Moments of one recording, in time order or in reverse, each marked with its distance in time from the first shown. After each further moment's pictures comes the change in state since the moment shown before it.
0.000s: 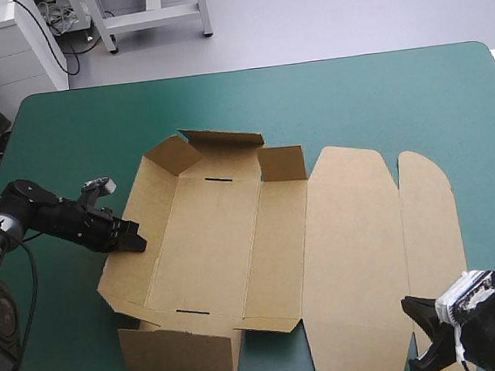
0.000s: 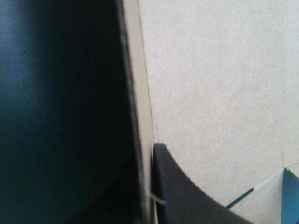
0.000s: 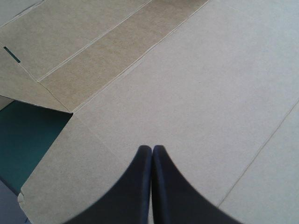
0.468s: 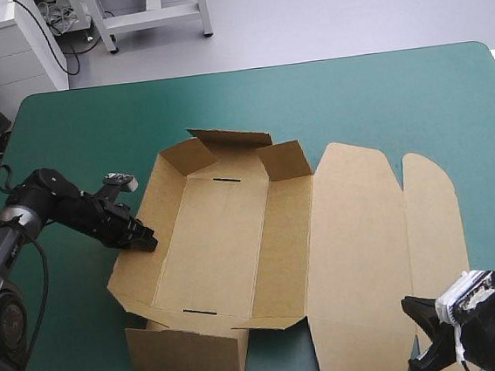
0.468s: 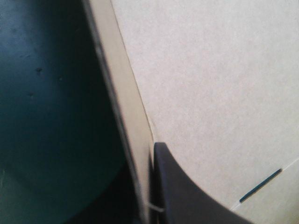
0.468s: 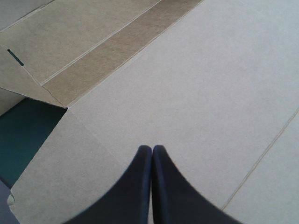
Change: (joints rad) left arm -0.137 -0.012 -0.041 0.099 -0.018 0.029; right arm 0.000 0.000 0.000 0.000 0.000 0.000
